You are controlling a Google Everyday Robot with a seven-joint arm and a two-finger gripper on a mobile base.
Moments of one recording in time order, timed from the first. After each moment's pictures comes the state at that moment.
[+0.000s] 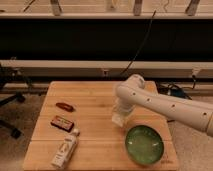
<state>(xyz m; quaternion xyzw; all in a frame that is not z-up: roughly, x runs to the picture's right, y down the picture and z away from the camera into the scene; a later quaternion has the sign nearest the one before) 0.084 0.155 0.791 -0.26 -0.16 -0.32 0.90</state>
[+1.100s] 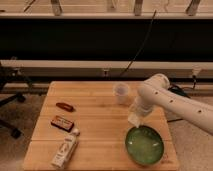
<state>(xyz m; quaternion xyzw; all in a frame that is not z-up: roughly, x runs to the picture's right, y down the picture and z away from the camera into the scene) 0.184 0.162 0.758 -0.29 -0.12 -0.24 0.92</state>
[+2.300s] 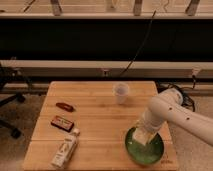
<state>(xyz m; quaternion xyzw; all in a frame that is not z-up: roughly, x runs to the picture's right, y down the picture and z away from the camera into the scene) 0.186 0.224 0.707 -0.29 -0.17 -0.28 0.90</state>
